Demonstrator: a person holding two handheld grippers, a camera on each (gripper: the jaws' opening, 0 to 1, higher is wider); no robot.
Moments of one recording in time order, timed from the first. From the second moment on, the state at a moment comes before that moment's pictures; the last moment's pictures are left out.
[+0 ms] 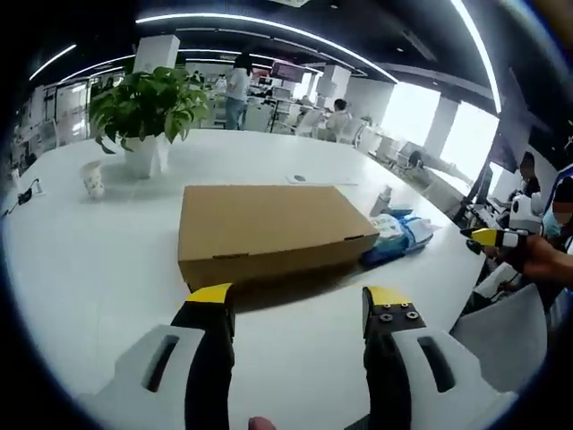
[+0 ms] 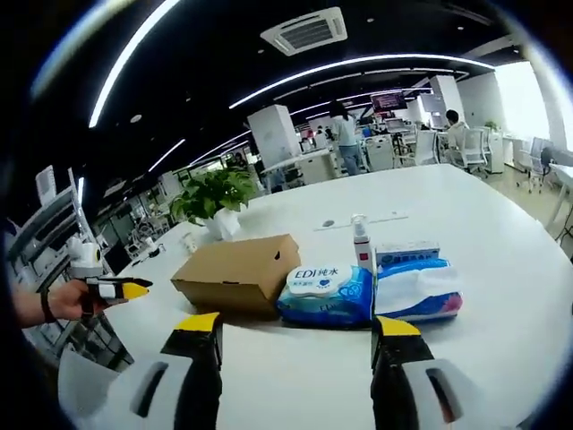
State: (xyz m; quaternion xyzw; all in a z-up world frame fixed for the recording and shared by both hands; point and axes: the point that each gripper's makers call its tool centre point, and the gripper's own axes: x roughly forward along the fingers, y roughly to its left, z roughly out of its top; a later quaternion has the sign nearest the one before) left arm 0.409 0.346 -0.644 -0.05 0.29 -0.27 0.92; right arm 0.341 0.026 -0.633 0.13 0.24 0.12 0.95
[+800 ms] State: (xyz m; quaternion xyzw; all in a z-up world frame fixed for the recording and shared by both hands) left arm 0.394 0.340 -0.652 -0.06 0.30 -0.25 0.92; right arm 0.323 0.013 -0.641 0.13 0.23 0.10 0.96
